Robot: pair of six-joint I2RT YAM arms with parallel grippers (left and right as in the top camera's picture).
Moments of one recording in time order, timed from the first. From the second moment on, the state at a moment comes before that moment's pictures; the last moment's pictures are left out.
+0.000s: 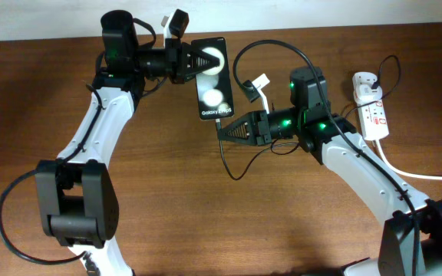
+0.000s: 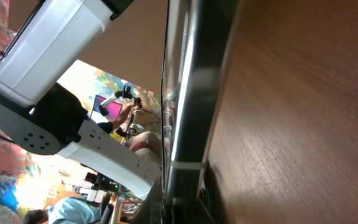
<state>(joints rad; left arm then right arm) -0.12 1.97 1.59 0.17 1.48 -1.00 0.29 1.61 1.08 -0.04 -1.34 0.54</state>
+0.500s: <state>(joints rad) -0.12 1.97 1.59 0.17 1.47 -0.99 0.29 1.61 1.08 -0.04 -1.30 0.54</state>
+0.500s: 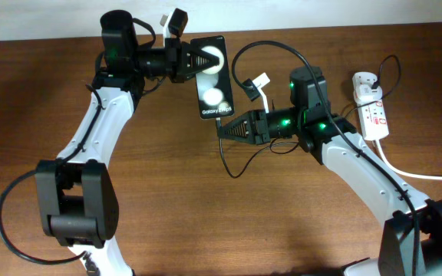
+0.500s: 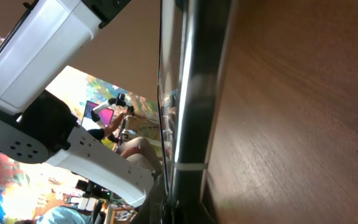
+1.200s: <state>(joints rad) -0.12 1.97 1.59 0.18 1.47 -0.98 0.28 1.61 1.06 0.07 -1.30 0.60</state>
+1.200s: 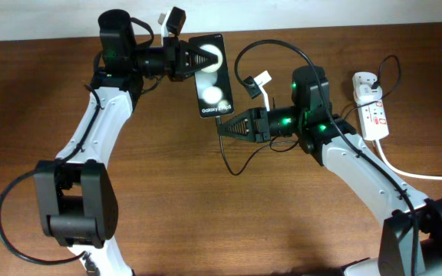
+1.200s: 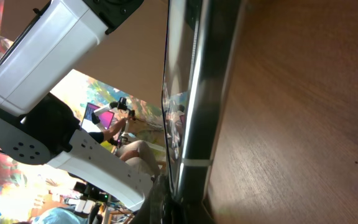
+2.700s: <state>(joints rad) -0.01 1.98 1.29 -0.33 0.98 -0.53 0.24 1.61 1.07 -0.26 -1.13 0.44</state>
